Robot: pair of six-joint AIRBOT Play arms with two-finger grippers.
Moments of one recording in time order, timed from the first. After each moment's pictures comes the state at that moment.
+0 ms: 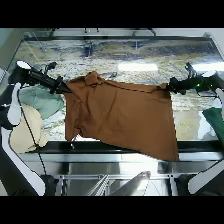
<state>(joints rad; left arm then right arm) 0.21 -2.14 1.97 0.78 -1.65 -1.23 -0.28 -1.96 1.58 -0.79 1.10 1.17</state>
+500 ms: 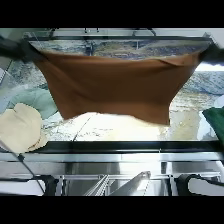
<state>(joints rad) 0.24 -1.50 1.97 0.78 -1.59 -1.16 -0.39 -1.34 1.60 -0.76 1.23 1.12</state>
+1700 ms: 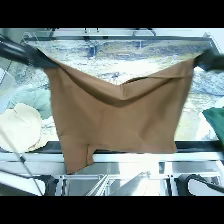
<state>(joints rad) 0.20 -1.77 1.97 0.61 -1.79 -1.11 -0.29 -1.32 1.33 -0.76 1.06 1.18</state>
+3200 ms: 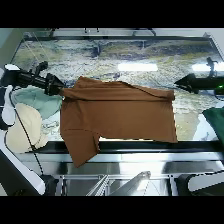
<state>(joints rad) 0.32 -2.18 1.97 0.61 -1.78 -1.26 -0.46 -1.75 1.39 -0.58 1.21 0.98</state>
